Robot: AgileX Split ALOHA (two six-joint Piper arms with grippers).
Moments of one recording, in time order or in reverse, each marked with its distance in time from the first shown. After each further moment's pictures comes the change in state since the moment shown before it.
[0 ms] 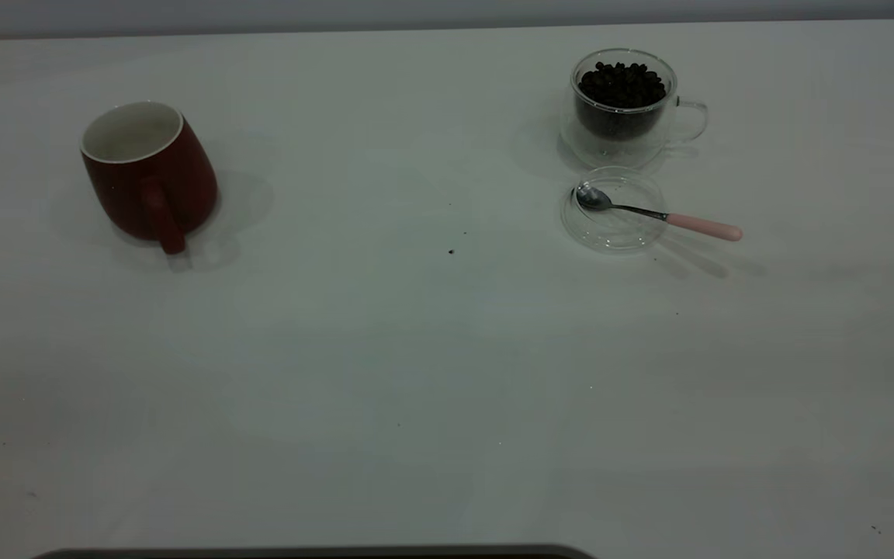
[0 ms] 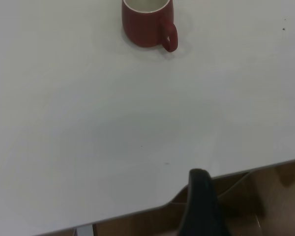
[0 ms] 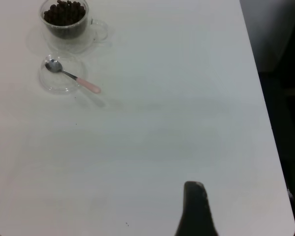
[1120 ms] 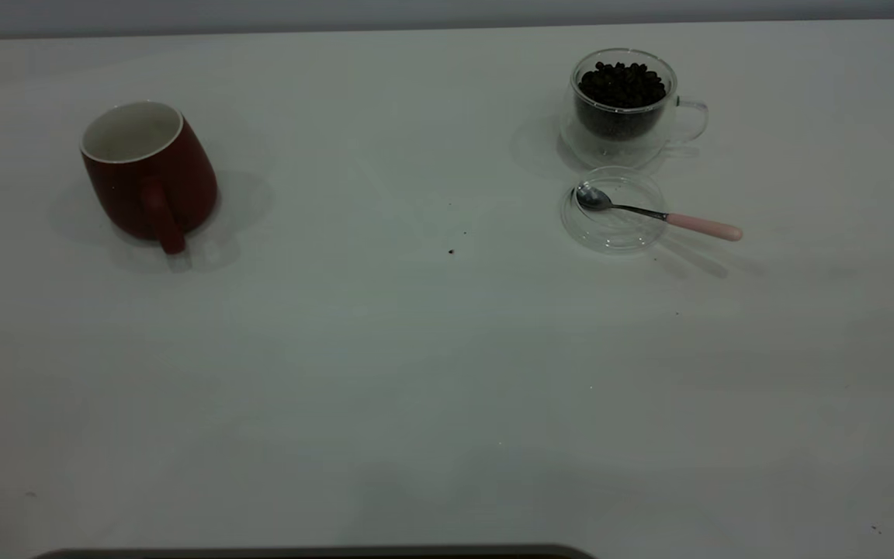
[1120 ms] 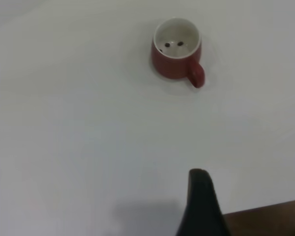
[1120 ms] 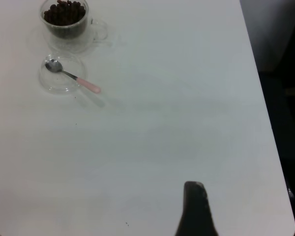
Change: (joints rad) left arm 0.000 0.783 -0.485 0.067 -0.116 0.014; right arm 0.000 0.000 0.000 0.000 0.000 0.000
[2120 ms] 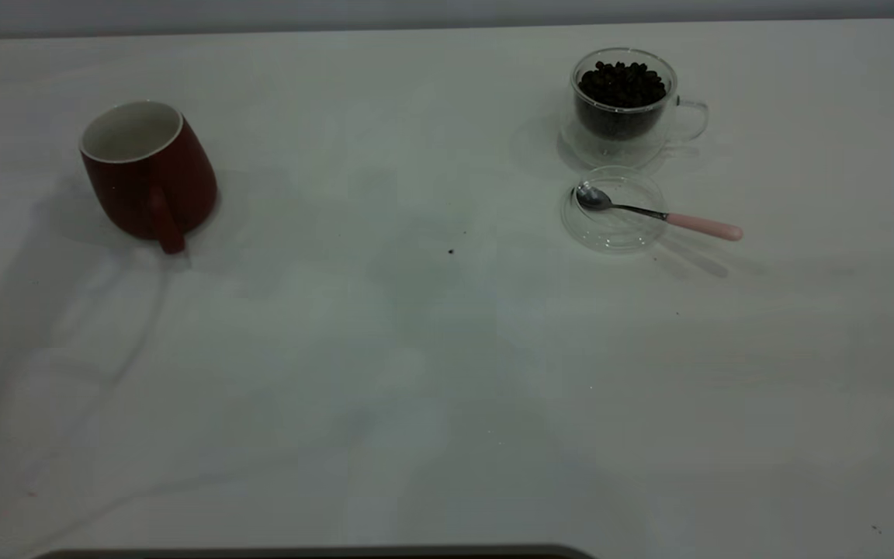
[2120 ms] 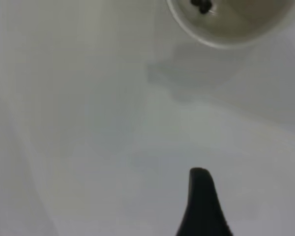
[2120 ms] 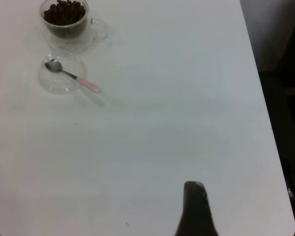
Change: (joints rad) left arm 0.000 1.220 -0.366 0.293 -0.413 0.967; right arm 0.000 0.000 0.000 0.000 0.001 0.000
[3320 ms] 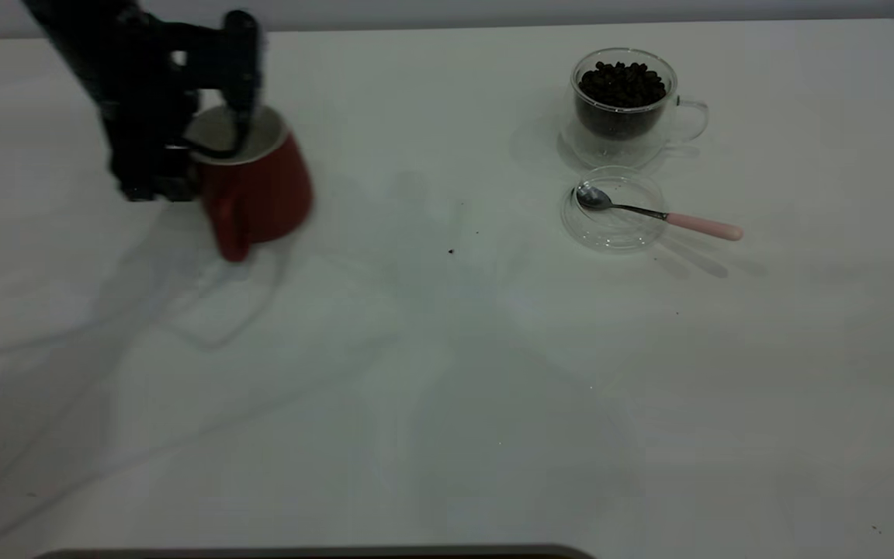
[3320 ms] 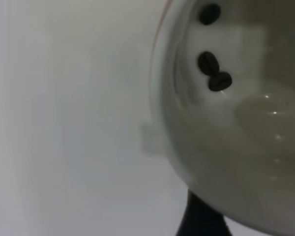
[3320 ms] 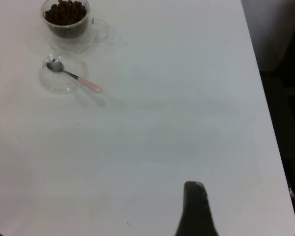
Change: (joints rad) left arm -0.182 0.287 -0.013 0.023 -0.359 -0.120; right arm 0.000 0.000 0.000 0.003 0.001 0.000
